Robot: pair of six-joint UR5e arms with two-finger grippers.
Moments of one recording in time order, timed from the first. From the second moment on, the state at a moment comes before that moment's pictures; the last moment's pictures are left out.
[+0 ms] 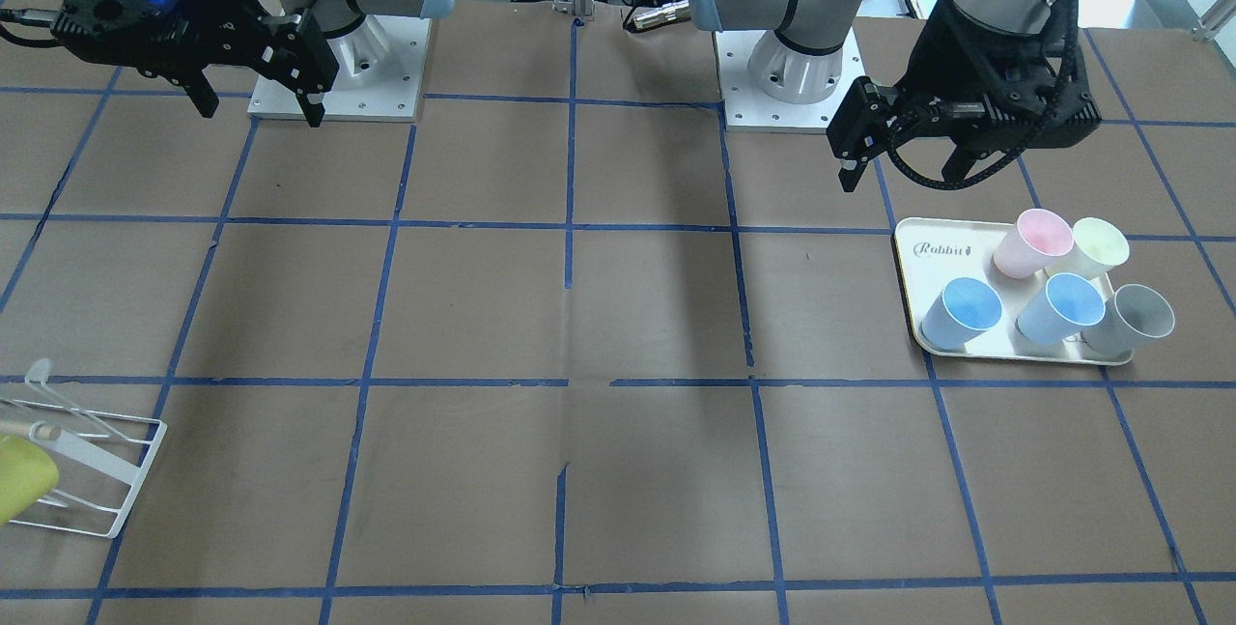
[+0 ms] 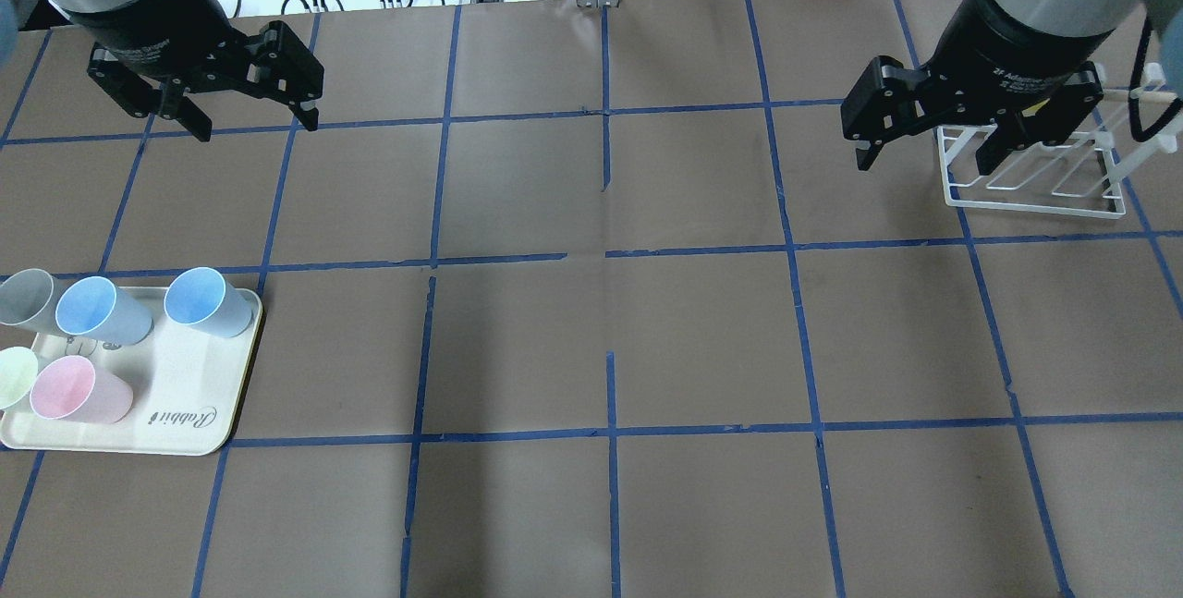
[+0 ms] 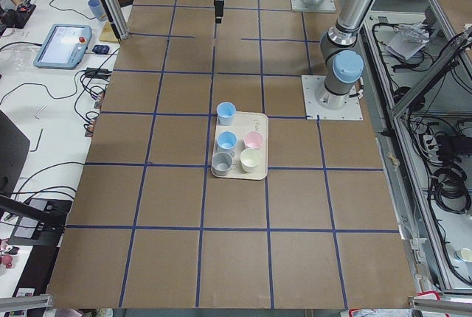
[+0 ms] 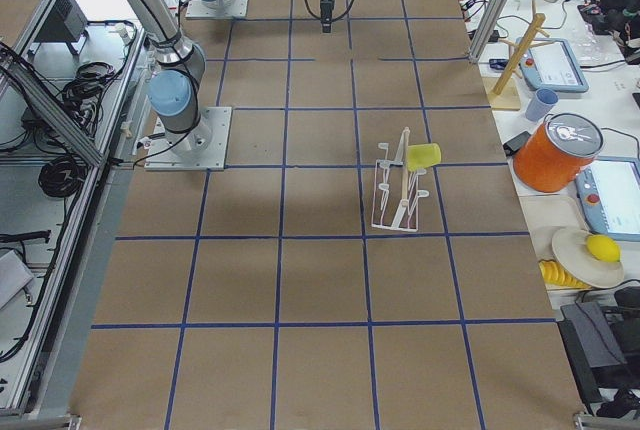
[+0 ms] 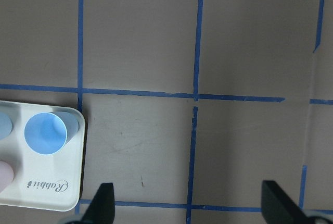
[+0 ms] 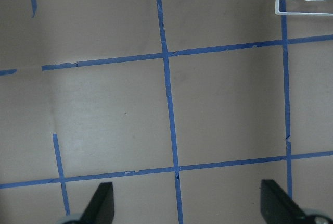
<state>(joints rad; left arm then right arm) -1.49 -1.56 -1.52 -1.57 1.57 0.02 1.53 -1.69 1.62 -1.52 -1.56 0.06</state>
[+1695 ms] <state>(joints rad) -1.49 -1.57 -1.52 -1.57 1.57 0.02 1.32 -1.37 1.28 -1.64 -1.49 -0.02</state>
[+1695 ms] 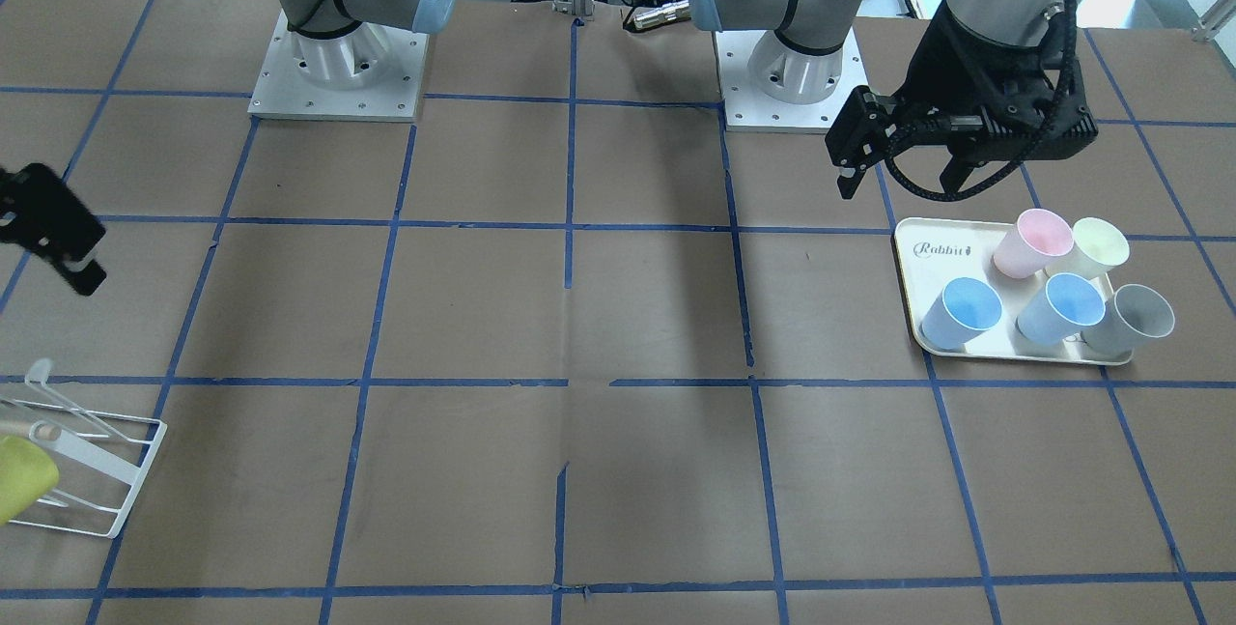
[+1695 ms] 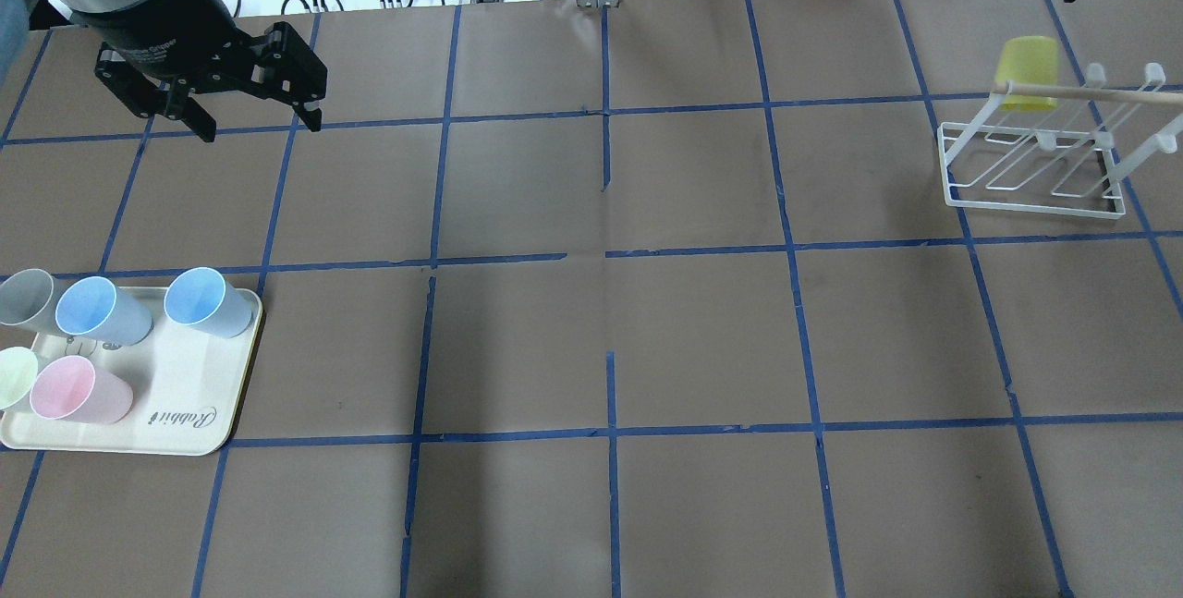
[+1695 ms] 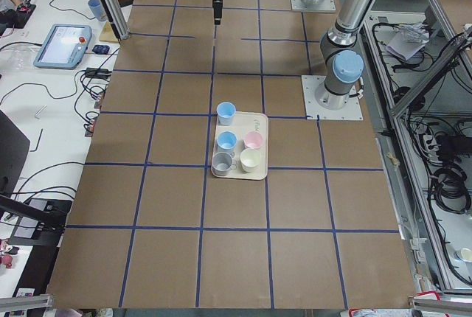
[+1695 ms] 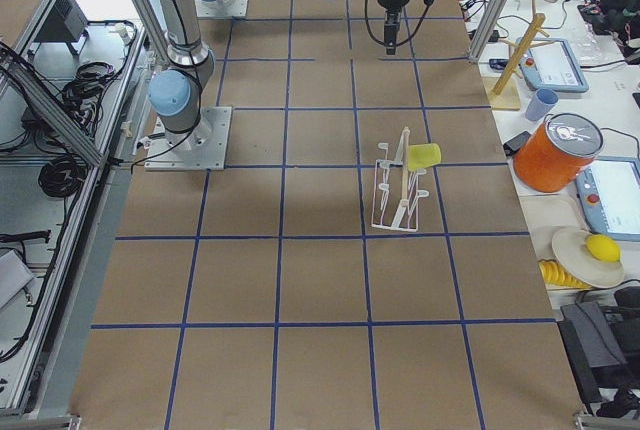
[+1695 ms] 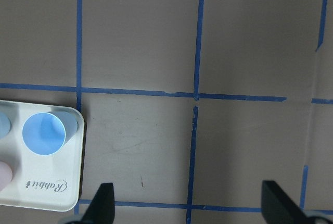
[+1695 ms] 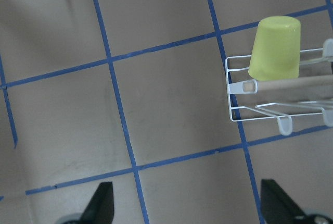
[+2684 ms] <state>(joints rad) -1.49 -1.56 -1.53 -1.57 1.58 0.02 1.18 -1.09 1.16 -1.79 -1.44 -0.24</state>
